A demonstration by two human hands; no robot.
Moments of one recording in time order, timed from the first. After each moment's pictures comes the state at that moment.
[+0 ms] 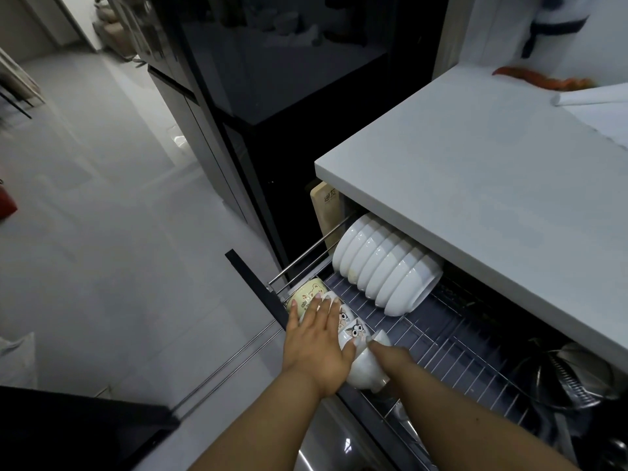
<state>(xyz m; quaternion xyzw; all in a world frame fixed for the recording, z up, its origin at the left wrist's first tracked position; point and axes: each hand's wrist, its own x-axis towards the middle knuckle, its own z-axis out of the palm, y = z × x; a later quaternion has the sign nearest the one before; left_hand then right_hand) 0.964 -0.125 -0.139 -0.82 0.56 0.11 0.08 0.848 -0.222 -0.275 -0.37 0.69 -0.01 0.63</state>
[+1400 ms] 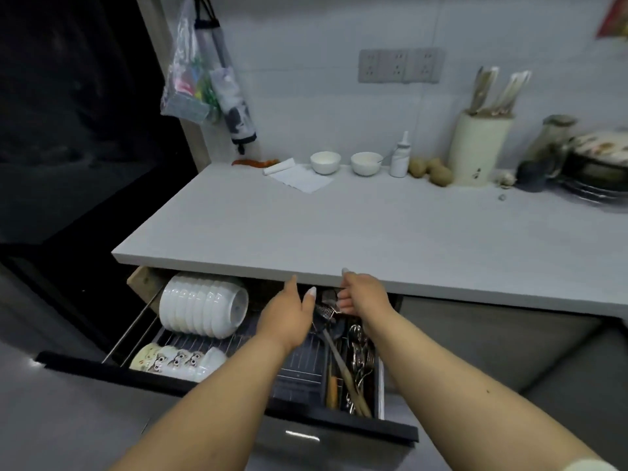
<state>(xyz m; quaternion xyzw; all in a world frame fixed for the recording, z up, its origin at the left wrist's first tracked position) 0.694 -0.115 0.003 -0.67 0.68 0.22 -0.19 0.545 -0.129 0.021 -0.34 0.64 -0.42 0.55</state>
